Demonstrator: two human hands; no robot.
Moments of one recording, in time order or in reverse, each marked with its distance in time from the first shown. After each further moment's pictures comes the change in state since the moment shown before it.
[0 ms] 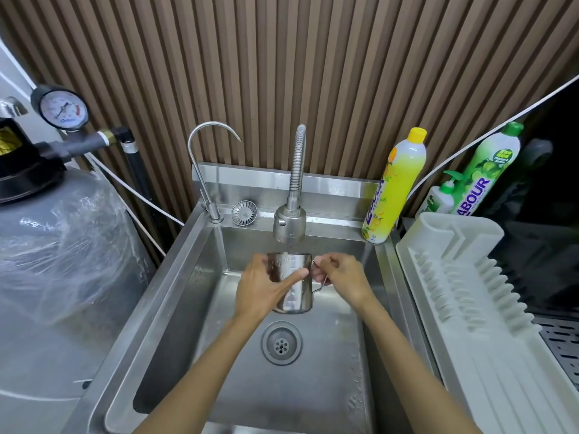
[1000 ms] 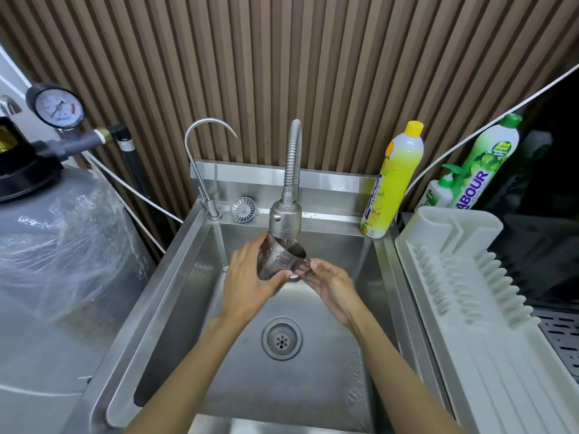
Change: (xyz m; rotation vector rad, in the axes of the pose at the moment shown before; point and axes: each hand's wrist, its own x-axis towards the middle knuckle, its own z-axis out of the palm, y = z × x) left_hand -0.007 -0.003 -0.016 0.095 0.103 0.341; right_hand -0.003 0.038 0.019 0.816 -0.245 0.104
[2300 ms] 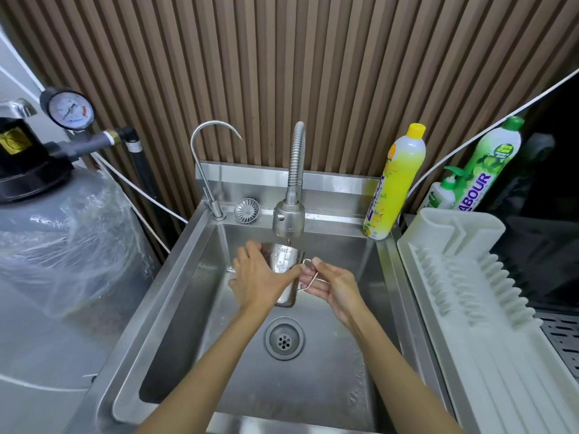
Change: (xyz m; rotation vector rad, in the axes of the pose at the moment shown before) left_hand 0.003 0.029 0.009 0.127 0.034 -0.419; right_hand -0.005 -0.002 0.002 -0.009 0.085 0.070
